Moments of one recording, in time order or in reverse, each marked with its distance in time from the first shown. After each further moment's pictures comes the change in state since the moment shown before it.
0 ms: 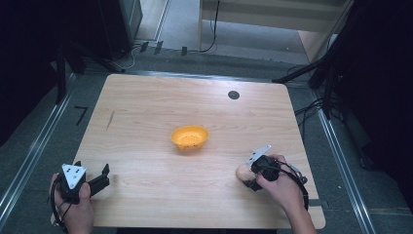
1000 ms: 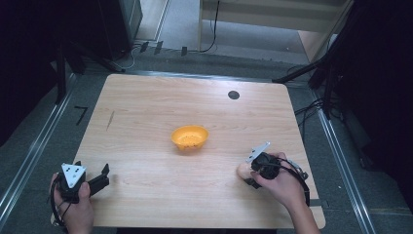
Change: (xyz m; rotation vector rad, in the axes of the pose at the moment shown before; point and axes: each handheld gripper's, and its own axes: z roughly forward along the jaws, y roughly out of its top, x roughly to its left) left arm 0.001 0.001 0.001 0.013 -0.002 -0.014; right arm -0.005 0.007 -0.006 0.025 0.000 -0.055
